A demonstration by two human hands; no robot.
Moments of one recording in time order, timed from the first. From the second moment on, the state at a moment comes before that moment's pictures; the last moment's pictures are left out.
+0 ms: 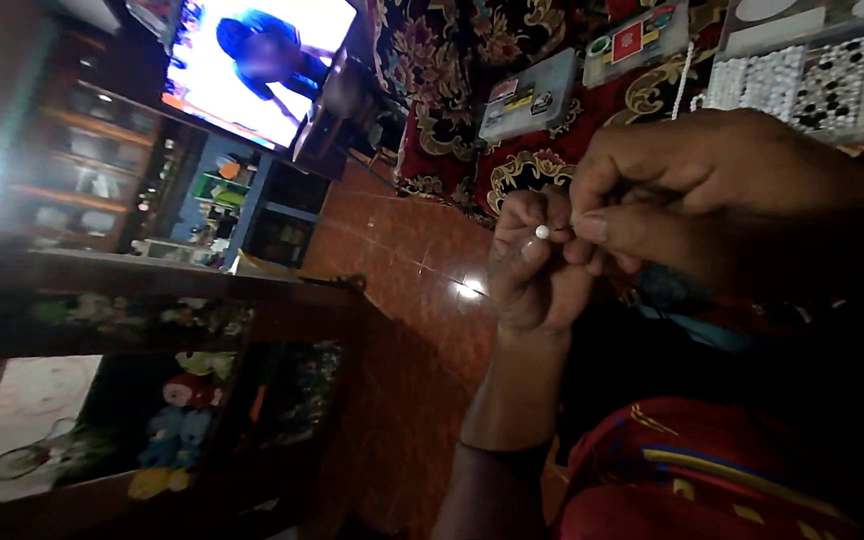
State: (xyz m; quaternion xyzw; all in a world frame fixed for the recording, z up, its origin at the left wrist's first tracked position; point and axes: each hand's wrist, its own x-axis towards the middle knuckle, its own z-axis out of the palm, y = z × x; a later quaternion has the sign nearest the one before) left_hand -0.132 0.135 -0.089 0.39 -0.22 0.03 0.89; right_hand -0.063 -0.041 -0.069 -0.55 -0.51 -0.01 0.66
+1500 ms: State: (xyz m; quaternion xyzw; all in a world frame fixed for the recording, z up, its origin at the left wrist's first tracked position) left_hand -0.135 0.147 -0.102 0.42 -0.21 0.03 0.88; right_hand -0.066 -0.034 -0.079 -0.52 -0.53 -0.01 0.67
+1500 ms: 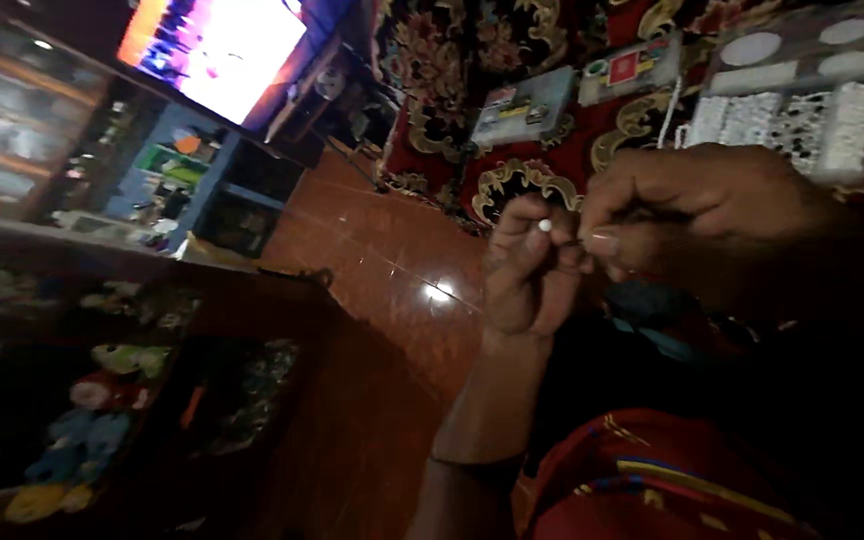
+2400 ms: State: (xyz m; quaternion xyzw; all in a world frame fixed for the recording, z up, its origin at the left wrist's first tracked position) left_hand -0.136 0.140 -0.094 0.38 -0.20 0.07 0.90; right_hand -0.062 -0.034 -0.074 -0.55 -0.53 -0.07 0.64
